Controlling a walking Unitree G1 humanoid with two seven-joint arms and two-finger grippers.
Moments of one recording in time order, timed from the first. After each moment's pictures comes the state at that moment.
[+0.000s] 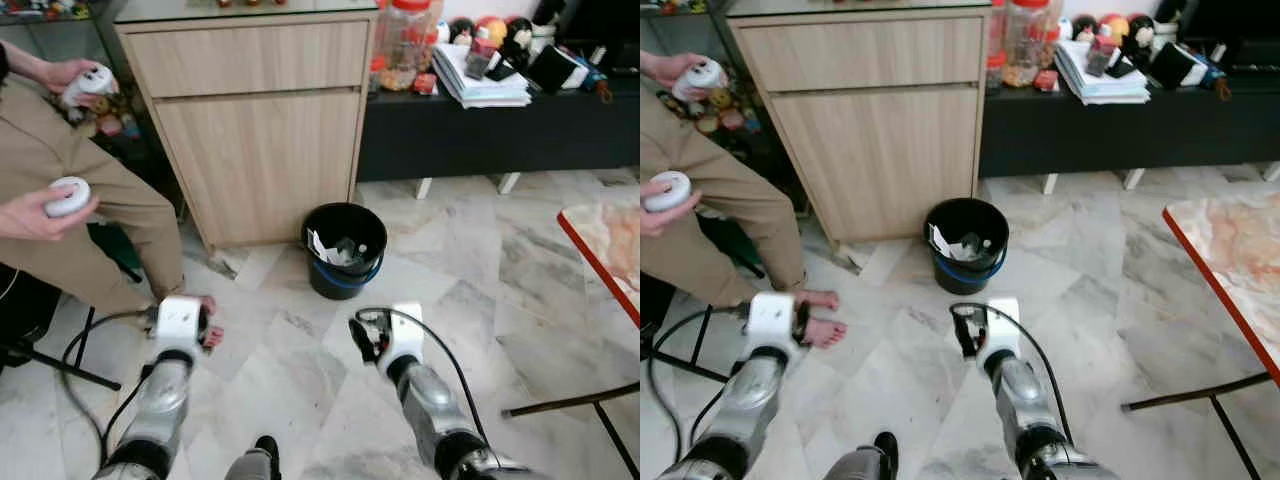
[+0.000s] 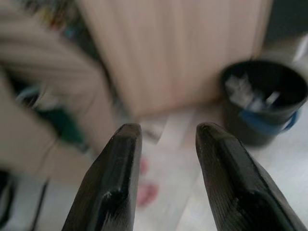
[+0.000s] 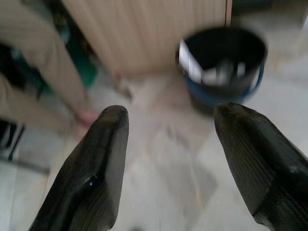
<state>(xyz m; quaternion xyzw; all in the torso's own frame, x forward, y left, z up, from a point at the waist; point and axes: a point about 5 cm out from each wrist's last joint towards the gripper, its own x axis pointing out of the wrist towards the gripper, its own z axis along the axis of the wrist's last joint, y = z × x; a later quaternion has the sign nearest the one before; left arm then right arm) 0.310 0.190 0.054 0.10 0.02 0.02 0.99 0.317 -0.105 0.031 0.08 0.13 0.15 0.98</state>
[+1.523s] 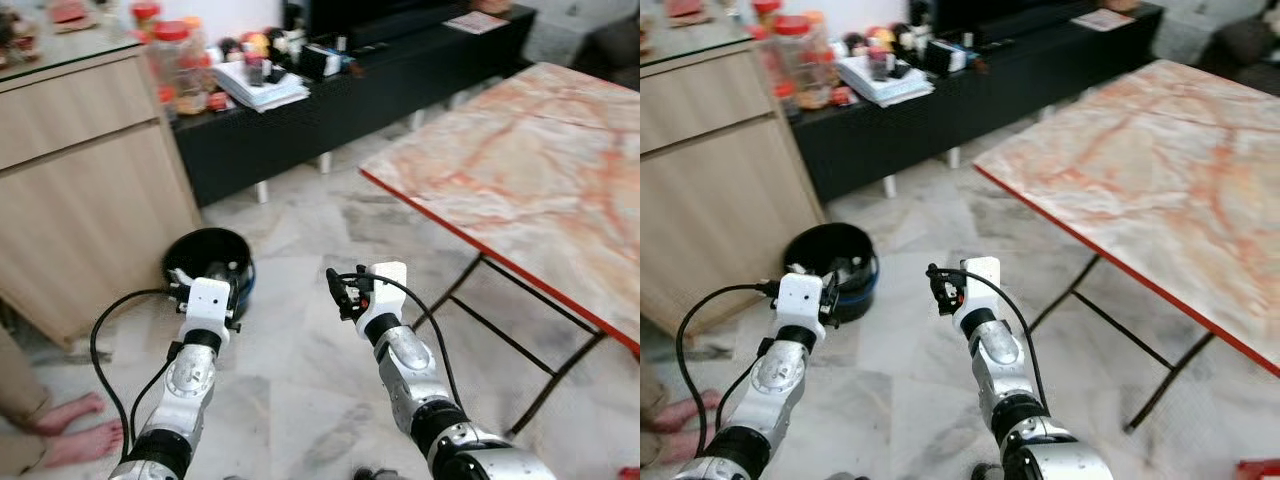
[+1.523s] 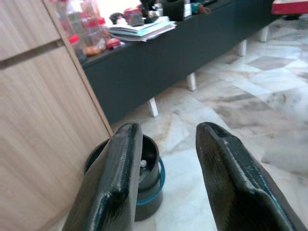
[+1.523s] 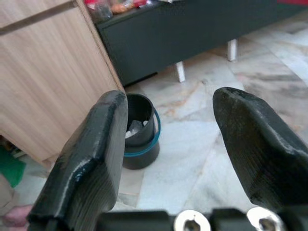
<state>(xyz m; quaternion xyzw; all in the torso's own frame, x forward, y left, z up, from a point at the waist) 0.313 0.170 0.069 0.11 -0.03 0.00 0.99 0.331 -0.074 0.062 0.09 0.05 0.18 0.98</state>
